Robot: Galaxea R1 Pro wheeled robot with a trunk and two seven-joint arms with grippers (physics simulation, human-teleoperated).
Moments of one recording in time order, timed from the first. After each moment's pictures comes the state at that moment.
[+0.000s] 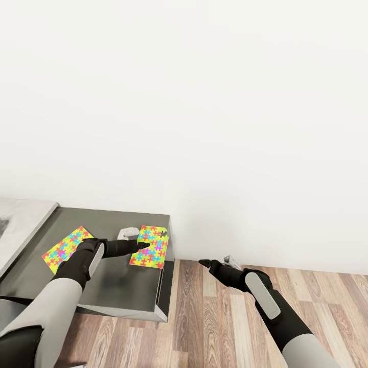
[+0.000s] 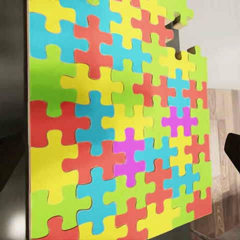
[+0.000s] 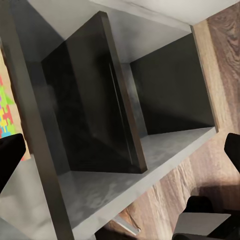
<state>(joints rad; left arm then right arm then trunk) -0.86 0.08 0.14 -0.65 -0.04 0.65 -0.65 -0.53 -0.04 0.22 -1.00 -1.03 0.64 -0.07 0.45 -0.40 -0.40</state>
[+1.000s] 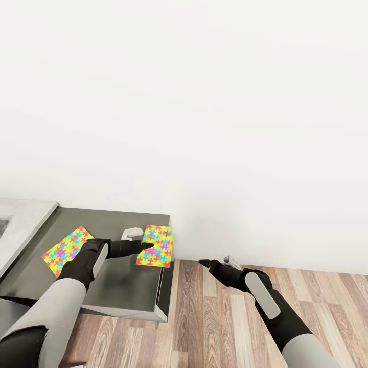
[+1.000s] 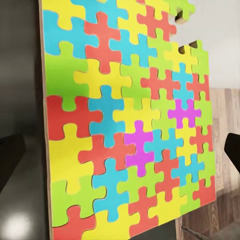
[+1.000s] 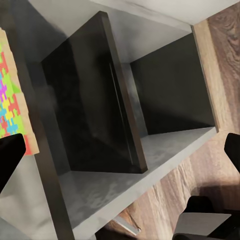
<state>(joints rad) -0.86 0.06 0.14 -0.65 -0.05 0.65 -0.65 -0.53 -0.04 0.22 -1.00 -1.03 0.64 -0.07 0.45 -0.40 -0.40</state>
